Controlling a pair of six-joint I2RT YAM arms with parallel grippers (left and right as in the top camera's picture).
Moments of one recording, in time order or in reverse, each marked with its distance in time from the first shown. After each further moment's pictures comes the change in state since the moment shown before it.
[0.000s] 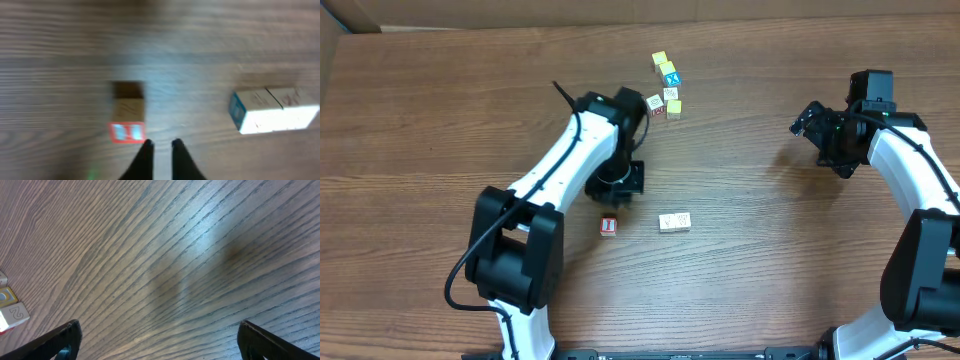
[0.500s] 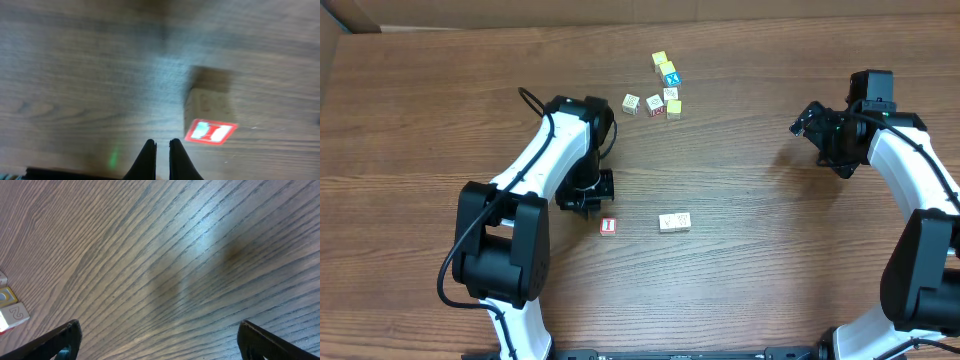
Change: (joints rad) left arm 0.108 0.000 -0.109 -0.045 -0.082 -0.002; right arm 0.000 0.000 0.000 0.000 0.000 0.000
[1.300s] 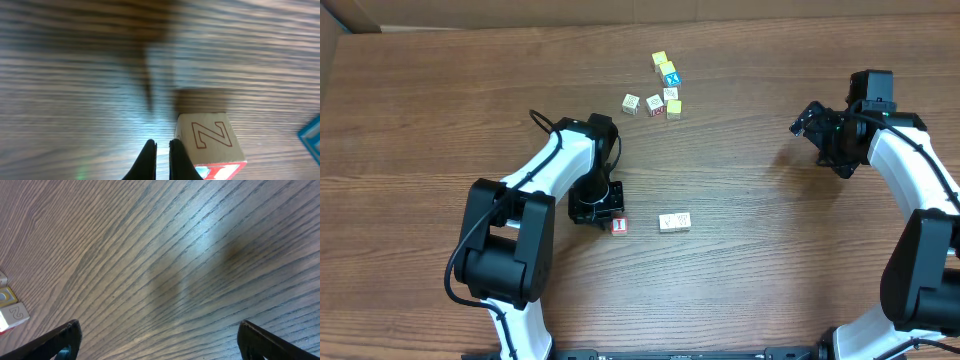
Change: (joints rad) left arm -0.027 0.000 -0.143 0.206 0.149 0.000; right arm 0.000 0.000 0.000 0.000 0.000 0.000
